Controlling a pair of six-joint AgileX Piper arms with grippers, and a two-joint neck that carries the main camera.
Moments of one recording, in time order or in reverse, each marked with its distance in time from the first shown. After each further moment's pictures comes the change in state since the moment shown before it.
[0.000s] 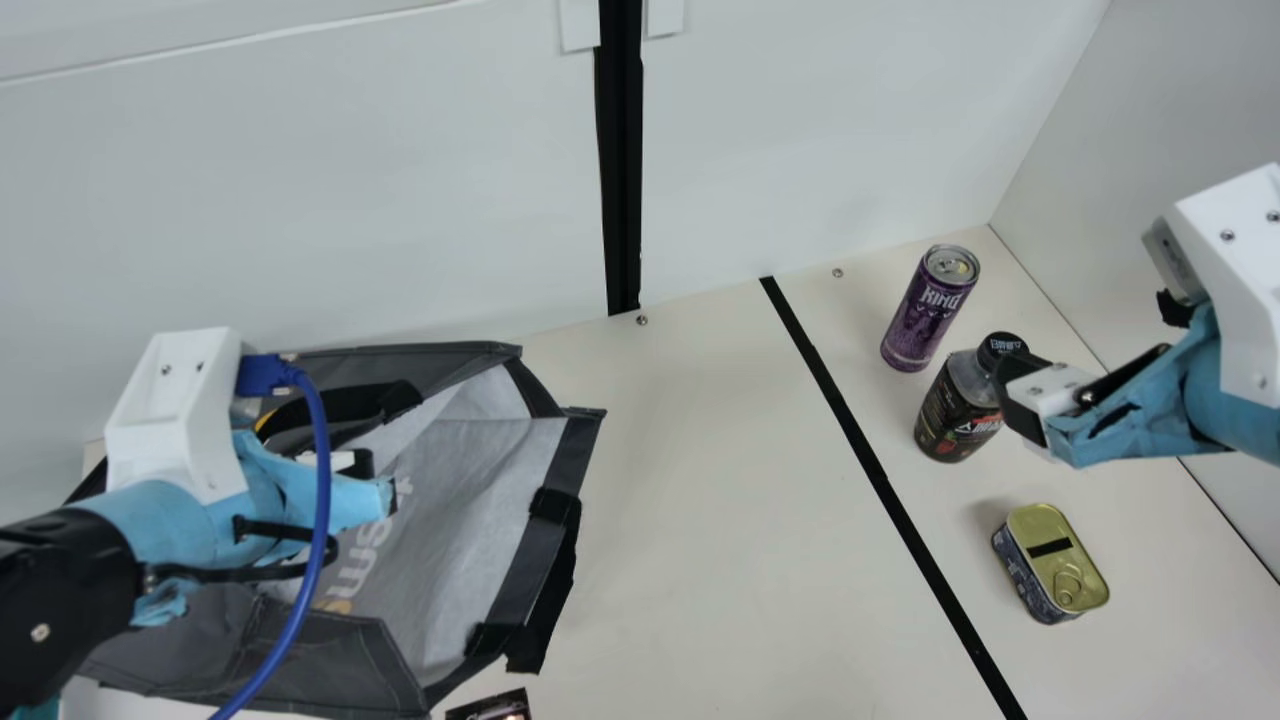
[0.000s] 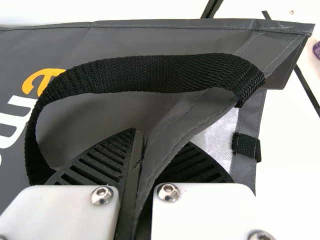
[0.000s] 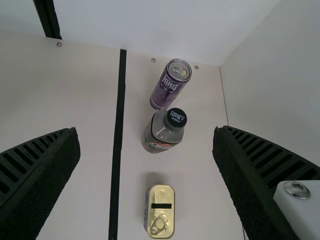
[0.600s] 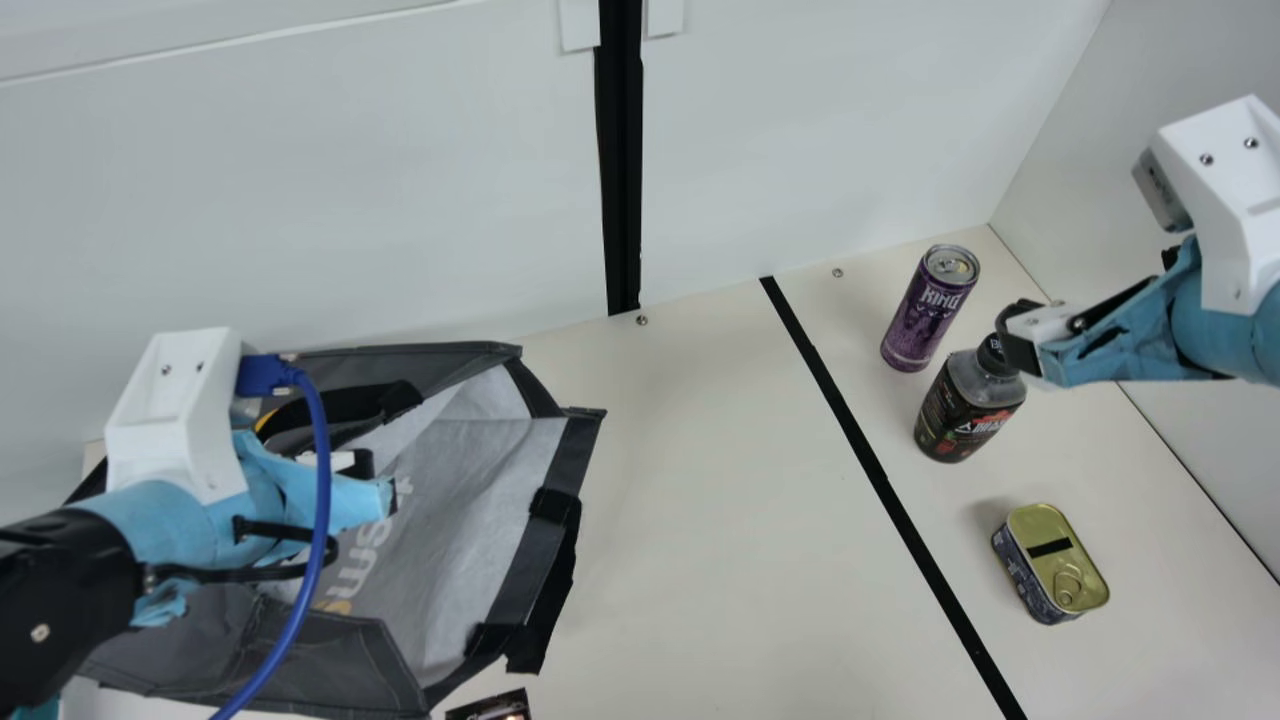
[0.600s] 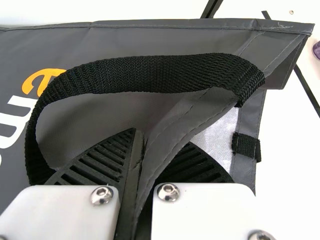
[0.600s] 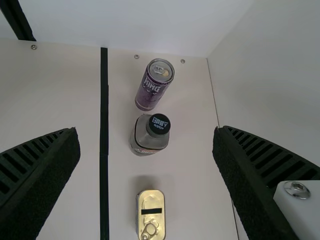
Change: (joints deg) left arm 0.0 0.0 0.0 0.0 0.0 0.0; right arm 3.4 8.8 -8.4 -6.9 0.9 7.6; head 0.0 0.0
